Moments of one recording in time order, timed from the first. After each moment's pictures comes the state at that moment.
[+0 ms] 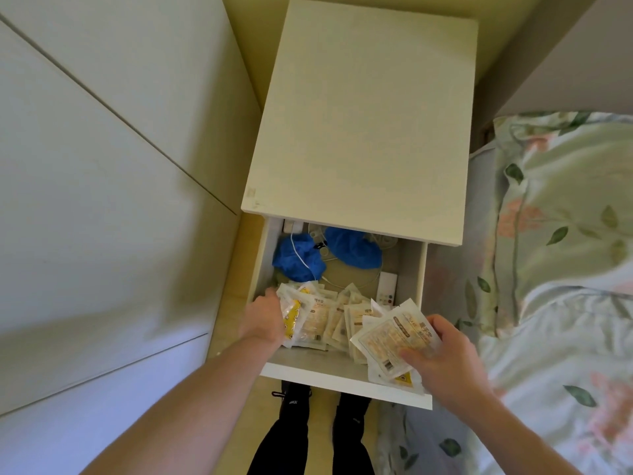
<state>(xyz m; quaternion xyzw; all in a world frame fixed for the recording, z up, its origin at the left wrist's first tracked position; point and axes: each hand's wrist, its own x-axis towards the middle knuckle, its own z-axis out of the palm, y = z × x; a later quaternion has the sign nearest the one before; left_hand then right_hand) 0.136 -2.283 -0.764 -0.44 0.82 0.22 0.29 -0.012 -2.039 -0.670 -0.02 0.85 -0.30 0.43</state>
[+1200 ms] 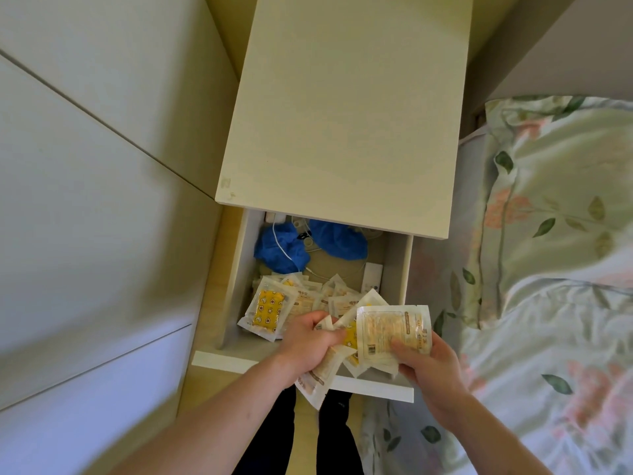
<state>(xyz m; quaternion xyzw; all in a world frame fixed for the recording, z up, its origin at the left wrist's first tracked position) 0.101 -2.205 -0.747 -0.48 0.51 0.67 0.23 -0.009 -2.009 -0.723 0.23 0.68 -0.51 0.46</state>
